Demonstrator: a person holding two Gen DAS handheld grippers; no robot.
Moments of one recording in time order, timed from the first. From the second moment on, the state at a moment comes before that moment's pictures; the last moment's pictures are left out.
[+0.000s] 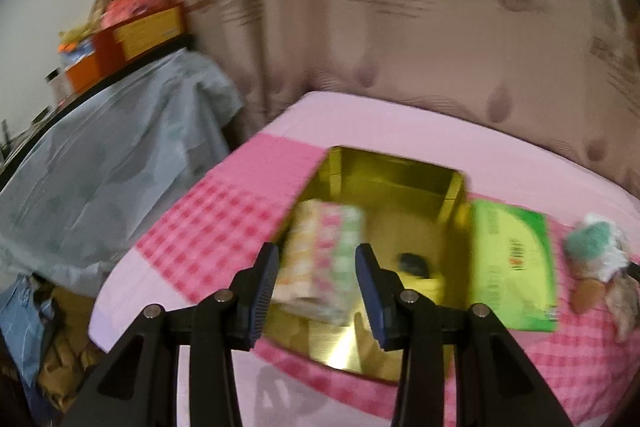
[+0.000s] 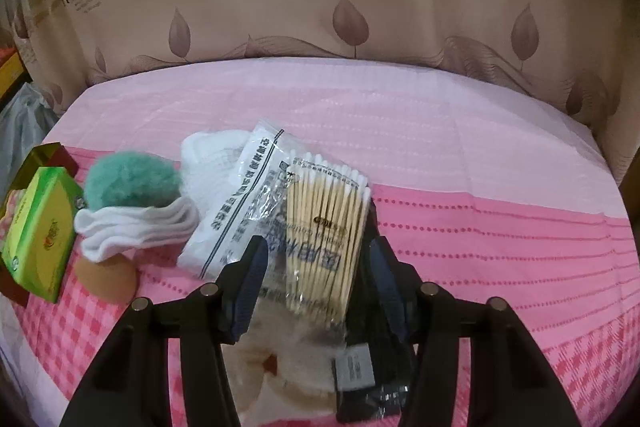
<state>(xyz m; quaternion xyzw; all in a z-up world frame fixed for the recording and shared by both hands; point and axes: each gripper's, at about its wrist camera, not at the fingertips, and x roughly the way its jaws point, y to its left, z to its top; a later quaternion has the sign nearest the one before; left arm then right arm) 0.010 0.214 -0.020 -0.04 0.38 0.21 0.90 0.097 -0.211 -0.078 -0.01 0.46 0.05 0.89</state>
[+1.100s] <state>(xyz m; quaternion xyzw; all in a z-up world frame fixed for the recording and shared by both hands) 0.074 0.001 -0.088 0.01 0.48 -0.07 0.88 0.065 -0.229 -0.064 -0.02 0.40 0.09 0.91</state>
